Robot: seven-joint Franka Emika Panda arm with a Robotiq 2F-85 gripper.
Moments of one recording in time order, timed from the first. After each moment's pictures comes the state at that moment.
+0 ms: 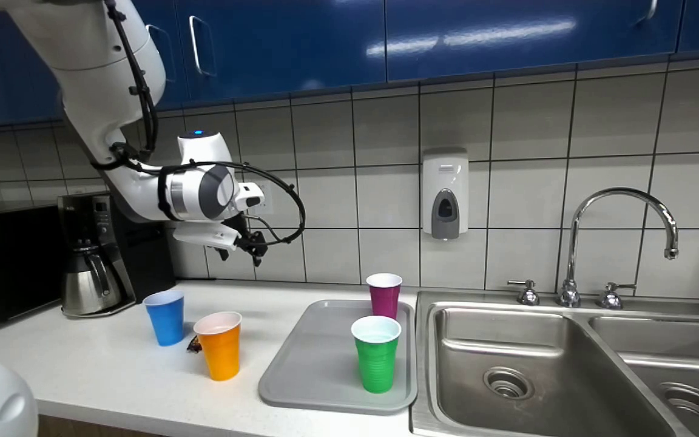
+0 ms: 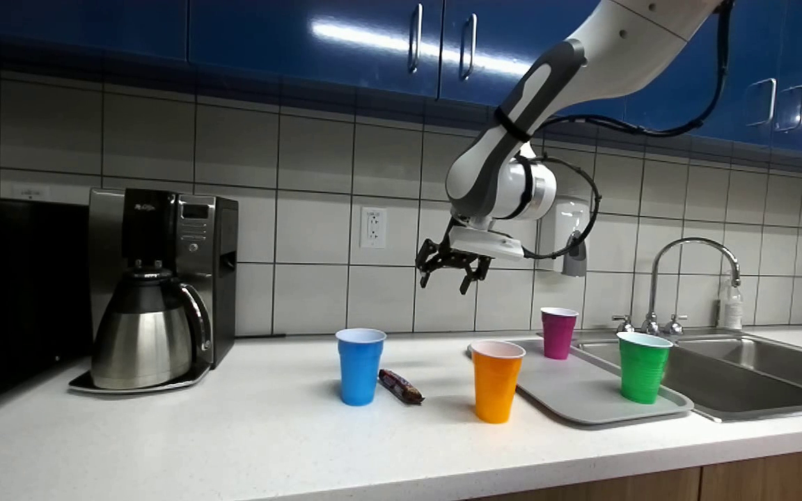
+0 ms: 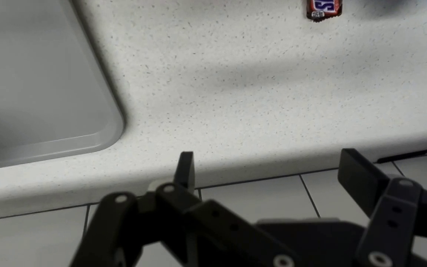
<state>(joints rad) 0.16 0.23 0.06 -2.15 0.02 2.88 0.18</state>
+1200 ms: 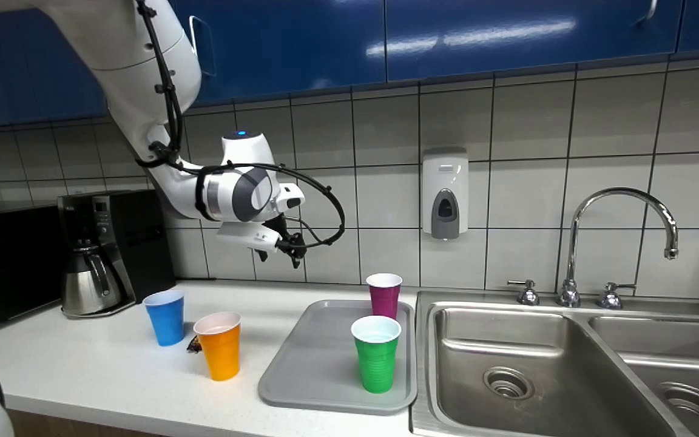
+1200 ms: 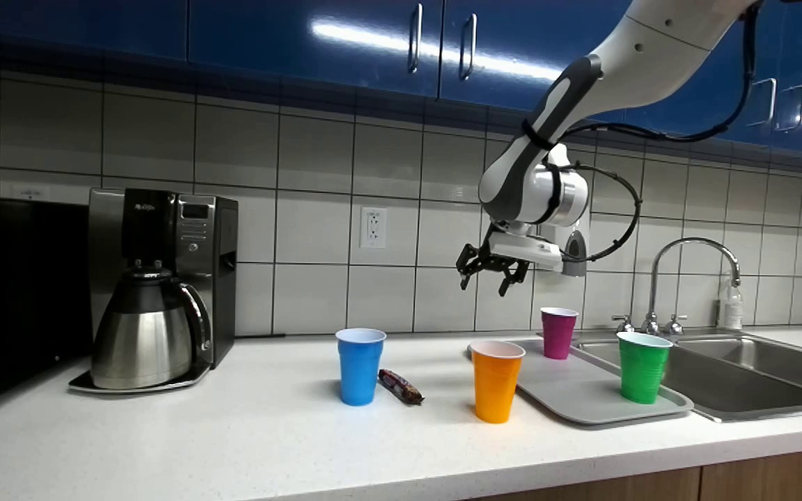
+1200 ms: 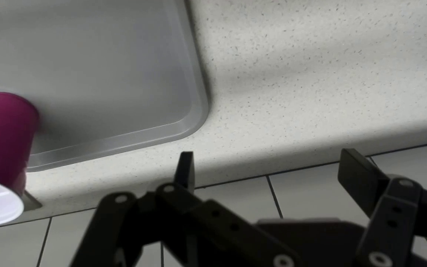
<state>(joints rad) 0.02 0.24 0.06 -2.16 0.10 2.89 0.06</state>
